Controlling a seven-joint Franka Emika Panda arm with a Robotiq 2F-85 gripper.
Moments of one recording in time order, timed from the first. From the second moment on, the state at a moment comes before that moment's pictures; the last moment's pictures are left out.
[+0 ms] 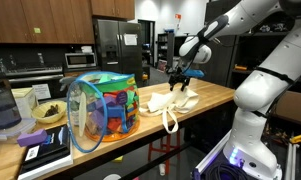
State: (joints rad) arm -0.06 -0.43 -0.06 -2.72 0.19 2.47 0.06
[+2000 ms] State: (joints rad) arm 0.00 -0.32 0.01 -2.71 0.16 2.60 0.15
